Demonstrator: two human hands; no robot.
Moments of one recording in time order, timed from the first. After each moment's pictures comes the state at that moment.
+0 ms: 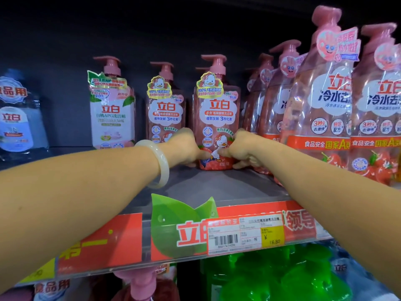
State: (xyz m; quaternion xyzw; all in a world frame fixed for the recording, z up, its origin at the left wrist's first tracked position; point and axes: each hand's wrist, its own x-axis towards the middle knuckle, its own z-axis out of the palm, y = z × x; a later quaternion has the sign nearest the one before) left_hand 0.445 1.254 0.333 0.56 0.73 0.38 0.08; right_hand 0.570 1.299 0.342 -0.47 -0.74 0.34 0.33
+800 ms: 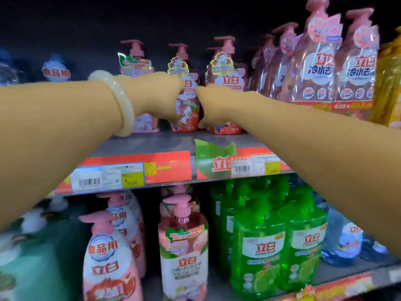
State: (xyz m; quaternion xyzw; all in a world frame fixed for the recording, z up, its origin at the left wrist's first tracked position) left_hand 0.425 1.104 0.377 0.63 0.72 0.02 -0.29; right_hand 0.542 1.160 0.359 -0.38 -0.89 -0.21 0.17
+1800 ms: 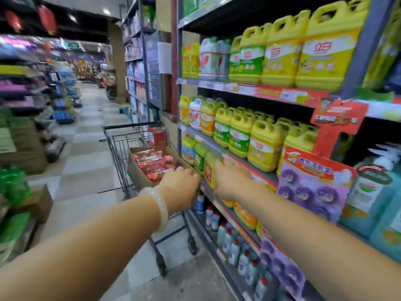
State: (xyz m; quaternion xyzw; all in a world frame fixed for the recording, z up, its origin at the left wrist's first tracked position) left_hand 0.325 0.432 0.112 0.12 0.98 -0.14 -0.04; right_hand 0.307 0.569 0.129 0.15 -0.99 -0.02 0.03
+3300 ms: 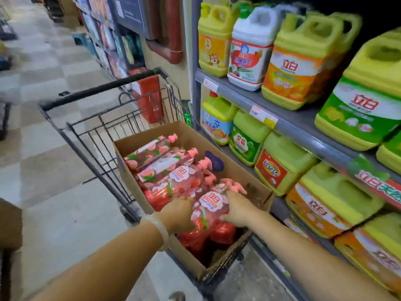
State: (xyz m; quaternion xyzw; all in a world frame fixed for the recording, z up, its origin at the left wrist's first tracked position) left_hand -0.240 0.097 -0.125 0.12 0.95 0.08 0.27; right_hand -0.247 0.277 -0.129 0.02 -0.95 0.20 -0.25
